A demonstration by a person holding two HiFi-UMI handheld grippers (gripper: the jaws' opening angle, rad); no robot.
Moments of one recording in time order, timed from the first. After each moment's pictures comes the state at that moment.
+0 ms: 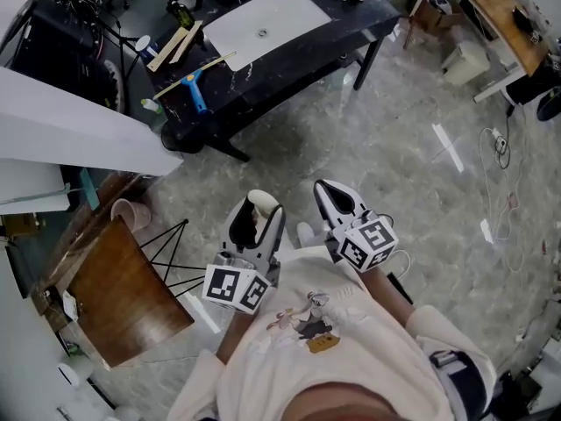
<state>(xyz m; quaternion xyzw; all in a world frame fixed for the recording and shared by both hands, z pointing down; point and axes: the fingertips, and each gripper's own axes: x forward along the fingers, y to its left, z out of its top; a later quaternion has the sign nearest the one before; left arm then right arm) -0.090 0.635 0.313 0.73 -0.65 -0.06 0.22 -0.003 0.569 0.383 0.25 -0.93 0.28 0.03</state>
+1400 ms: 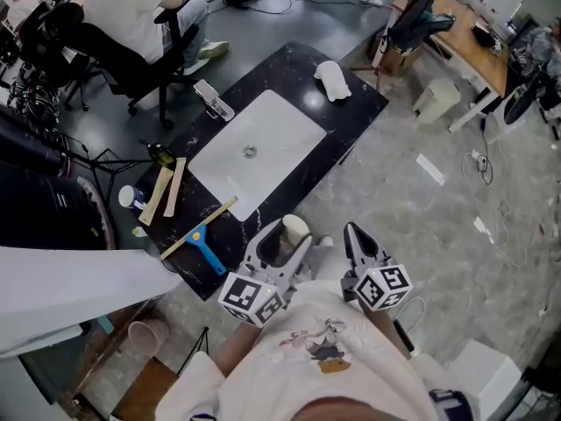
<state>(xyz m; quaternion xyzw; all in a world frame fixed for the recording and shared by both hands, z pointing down) -0.202 0.280 0.307 0.87 -0.44 -0.05 0.23 -0.077 0.266 0.374 0.49 -0.83 0.27 0.00</state>
